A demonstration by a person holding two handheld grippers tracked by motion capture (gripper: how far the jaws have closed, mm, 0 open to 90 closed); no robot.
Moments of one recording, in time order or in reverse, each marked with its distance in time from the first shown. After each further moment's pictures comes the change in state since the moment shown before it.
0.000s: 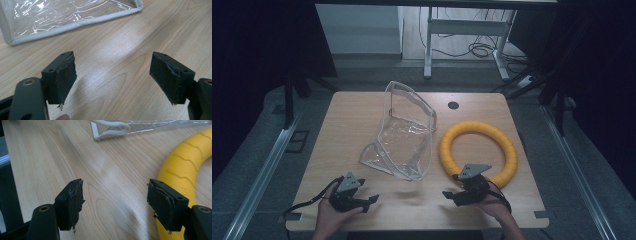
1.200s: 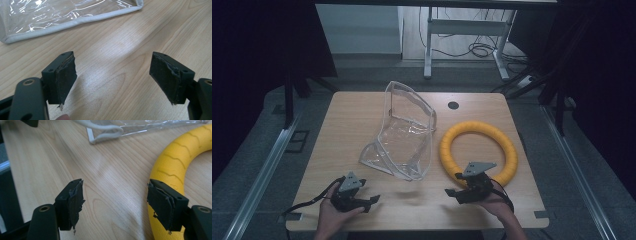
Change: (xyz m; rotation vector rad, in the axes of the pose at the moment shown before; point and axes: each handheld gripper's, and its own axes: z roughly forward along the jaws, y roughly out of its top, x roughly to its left) left arm -0.001 0.000 0.004 0.015 0.000 -0.008; right arm -0.005 0.001 -0.010 -0.020 -0.006 0.044
